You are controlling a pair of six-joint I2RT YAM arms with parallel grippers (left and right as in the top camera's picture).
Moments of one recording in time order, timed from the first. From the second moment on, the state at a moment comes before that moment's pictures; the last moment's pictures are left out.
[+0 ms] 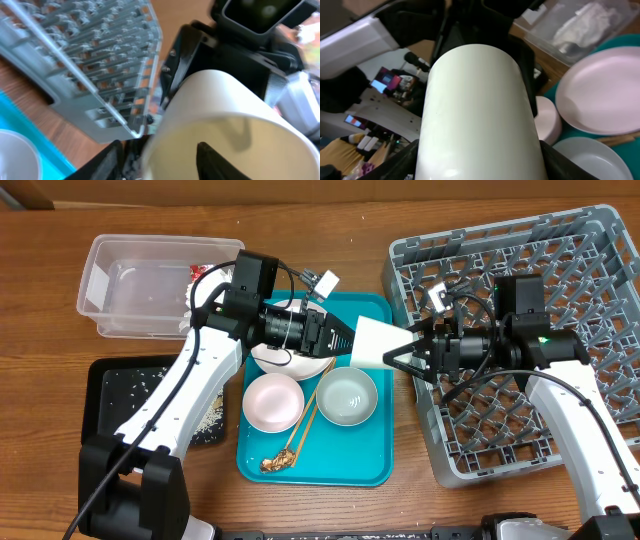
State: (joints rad) left arm -0.31 1.67 1.27 -0.56 1.27 -0.31; right arm 0.07 1.41 1.09 -0.71 -1.33 -0.21
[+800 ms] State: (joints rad) left arm -0.18 1.38 1.28 -1.02 0.41 -0.18; right arm -0.41 1.41 1.50 -1.20 -0.18 0.22
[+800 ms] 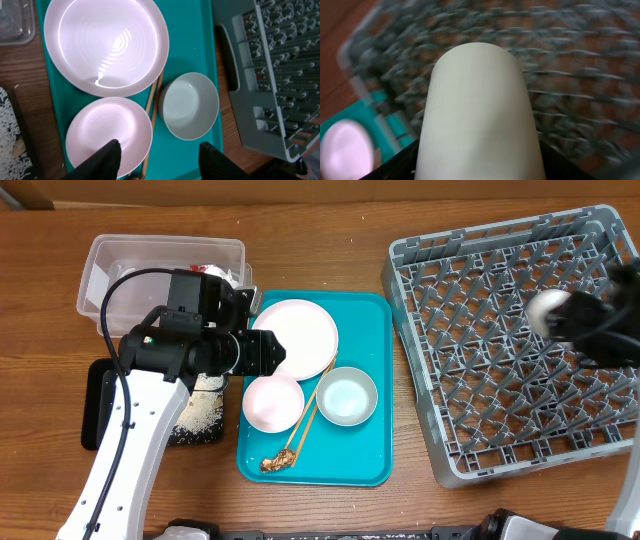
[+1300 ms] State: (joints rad) left arm -0.18 1.38 1.28 -1.03 0.36 -0.18; right arm -0.66 1.58 1.50 -1.28 0.07 0.37
